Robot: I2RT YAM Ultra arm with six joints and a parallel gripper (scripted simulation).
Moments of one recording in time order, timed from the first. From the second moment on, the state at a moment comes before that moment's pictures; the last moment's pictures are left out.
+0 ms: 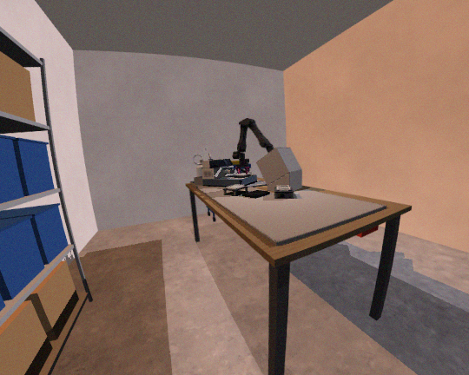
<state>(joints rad) -1.11 1.70 0.85 -0.21 0.02 1.40</state>
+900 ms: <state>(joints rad) -1.11 1.72 0.86 -0.20 0.02 1.40</state>
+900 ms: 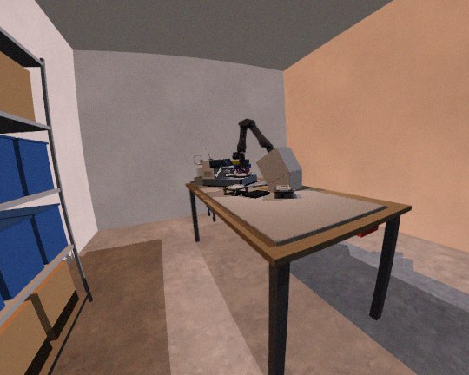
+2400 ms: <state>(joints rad) -1.11 1.73 0.86 -0.19 0.02 1.41</state>
